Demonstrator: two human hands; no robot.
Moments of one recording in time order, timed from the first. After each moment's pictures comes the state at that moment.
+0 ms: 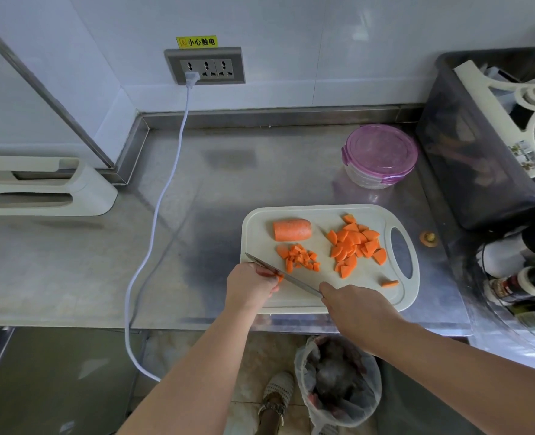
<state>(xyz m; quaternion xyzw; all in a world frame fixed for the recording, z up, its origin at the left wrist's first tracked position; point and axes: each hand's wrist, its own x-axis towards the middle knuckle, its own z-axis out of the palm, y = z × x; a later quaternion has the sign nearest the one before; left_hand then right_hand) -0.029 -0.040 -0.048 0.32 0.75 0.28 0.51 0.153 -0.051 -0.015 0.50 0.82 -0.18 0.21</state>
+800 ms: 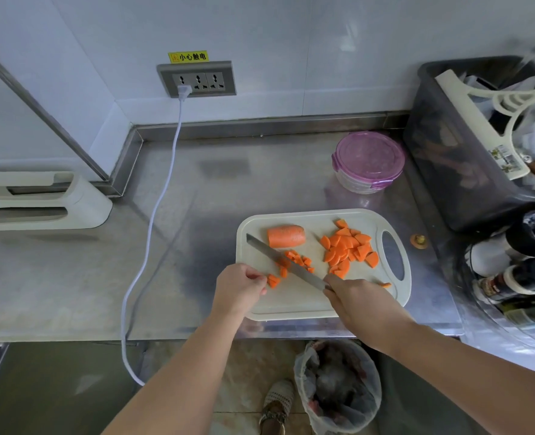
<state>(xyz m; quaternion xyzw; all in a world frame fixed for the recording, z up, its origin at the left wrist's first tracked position) -0.041 -0.036 -0.046 0.41 0.77 0.24 0.44 0.169 -0.050 -0.001 0.54 0.81 -0.21 0.08</state>
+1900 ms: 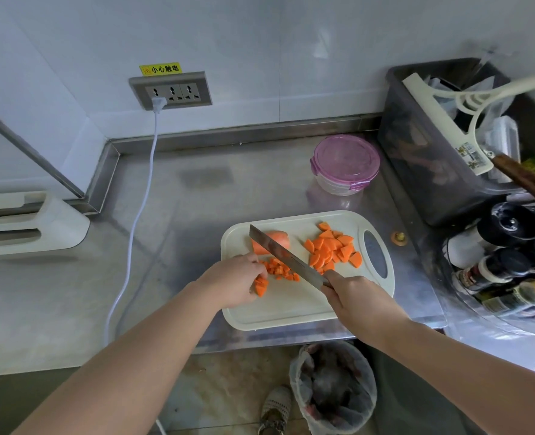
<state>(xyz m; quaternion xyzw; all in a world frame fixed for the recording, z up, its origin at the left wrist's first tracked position) -0.052 0.009 -0.031 0.83 0.49 -0.12 0.22 0.179 -0.049 0.007 0.60 0.76 -0.23 0.05</state>
